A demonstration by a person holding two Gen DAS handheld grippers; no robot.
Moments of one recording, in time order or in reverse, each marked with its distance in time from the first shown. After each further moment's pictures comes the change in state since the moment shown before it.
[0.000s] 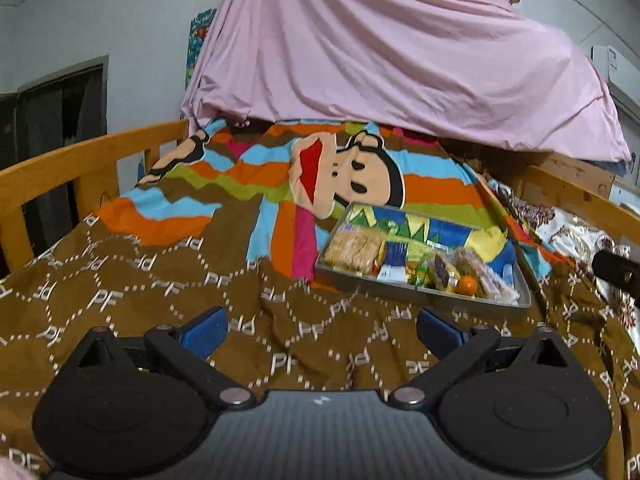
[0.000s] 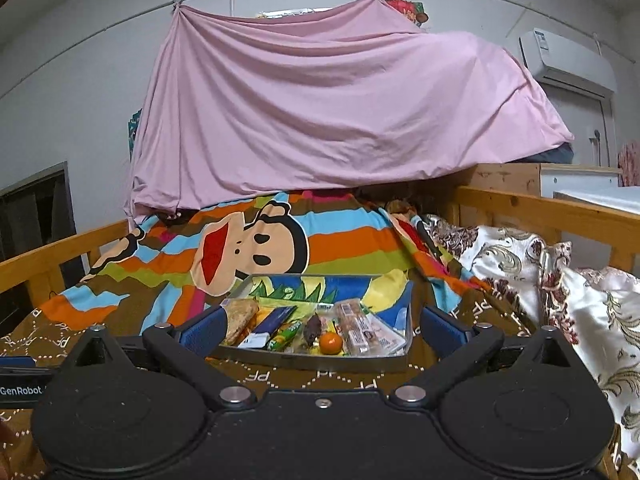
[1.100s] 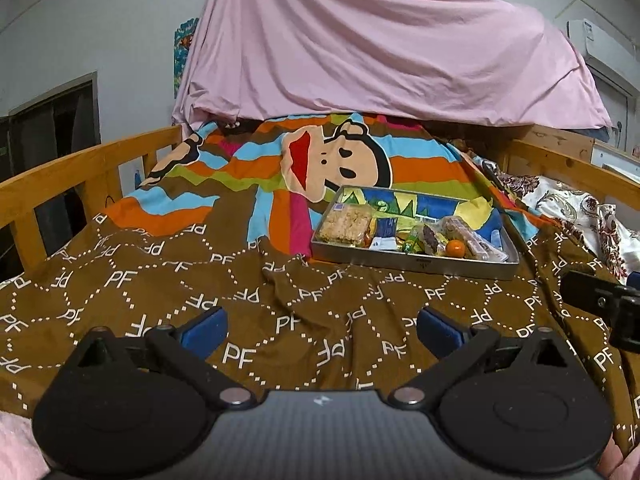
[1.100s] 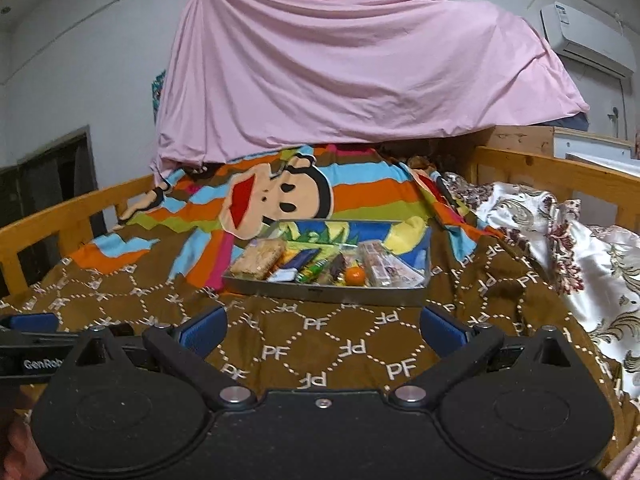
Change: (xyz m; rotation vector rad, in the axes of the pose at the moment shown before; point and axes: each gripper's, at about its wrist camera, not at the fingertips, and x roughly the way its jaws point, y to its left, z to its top) left arm -0.031 -0.011 -0.031 0.084 0.003 0.001; right arm -0.035 0.017 -0.036 -0.036 0.130 0.032
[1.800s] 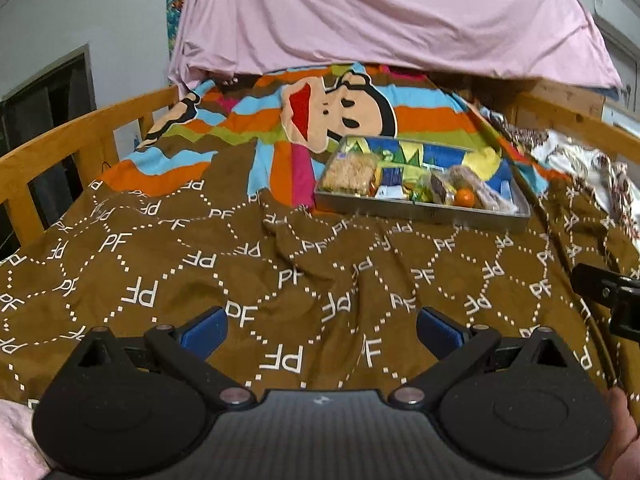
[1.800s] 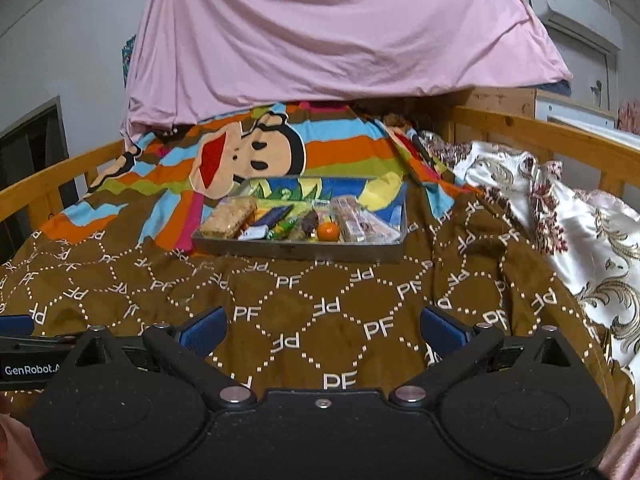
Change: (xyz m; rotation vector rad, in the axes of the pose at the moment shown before) left arm 0.019 -0.003 -0.008 0.034 0.150 0.021; right arm 0.021 -0.006 -0.012 0.026 0.127 -0.063
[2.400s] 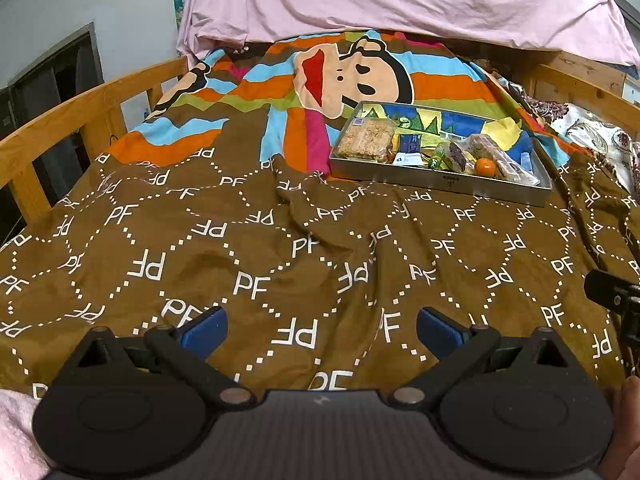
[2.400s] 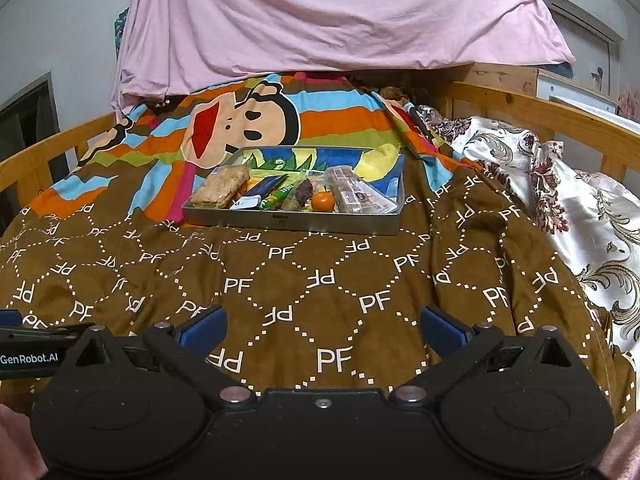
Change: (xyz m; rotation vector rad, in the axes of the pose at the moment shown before) left arm 0.013 0.000 -0.003 -0.006 0.099 0.047; right arm 0.012 0.003 -0.005 -0.017 0.076 -0.024
